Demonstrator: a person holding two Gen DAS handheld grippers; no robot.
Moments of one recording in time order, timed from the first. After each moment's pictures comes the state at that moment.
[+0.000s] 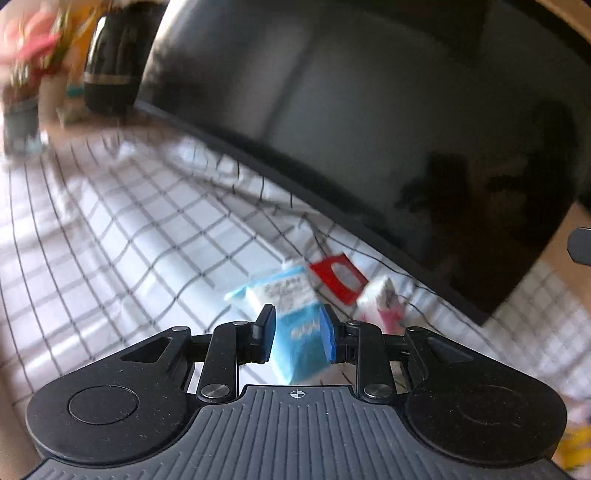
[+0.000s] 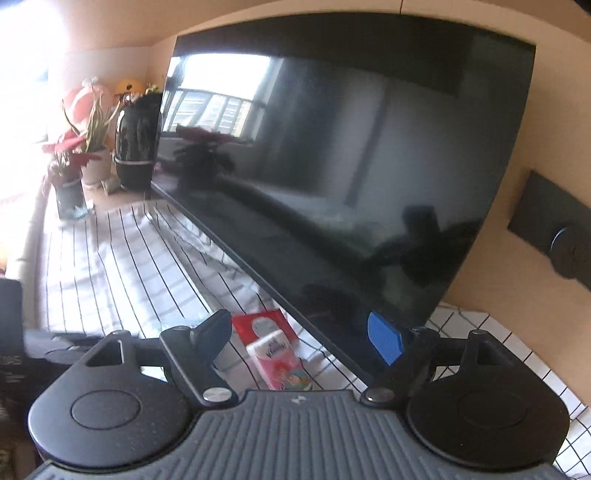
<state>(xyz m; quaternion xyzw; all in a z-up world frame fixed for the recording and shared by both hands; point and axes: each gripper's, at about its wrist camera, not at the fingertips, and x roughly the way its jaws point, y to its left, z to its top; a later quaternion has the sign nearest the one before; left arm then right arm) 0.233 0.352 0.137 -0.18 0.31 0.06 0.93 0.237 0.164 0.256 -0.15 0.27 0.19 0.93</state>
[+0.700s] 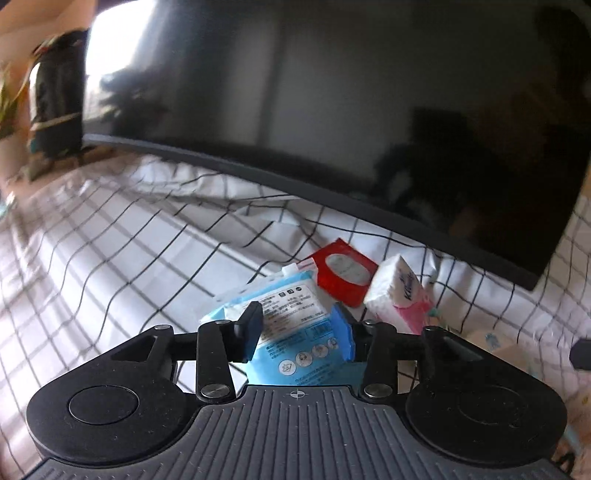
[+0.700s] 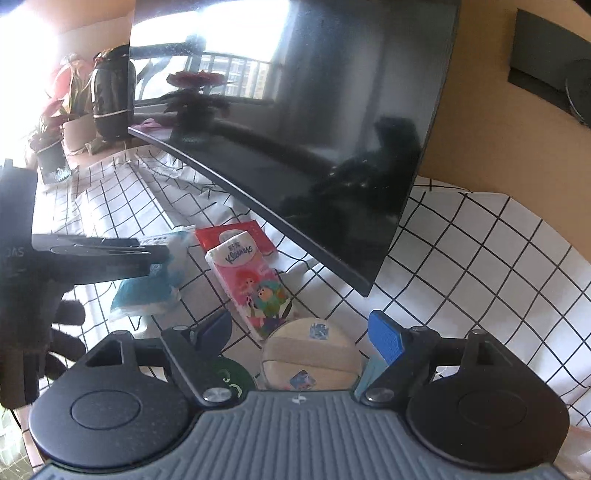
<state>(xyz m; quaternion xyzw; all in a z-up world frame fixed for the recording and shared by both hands) 0.292 0.324 0.104 -0.06 0.33 0.03 0.94 0.267 0.110 0.159 -0.11 0.34 0.19 0.91</state>
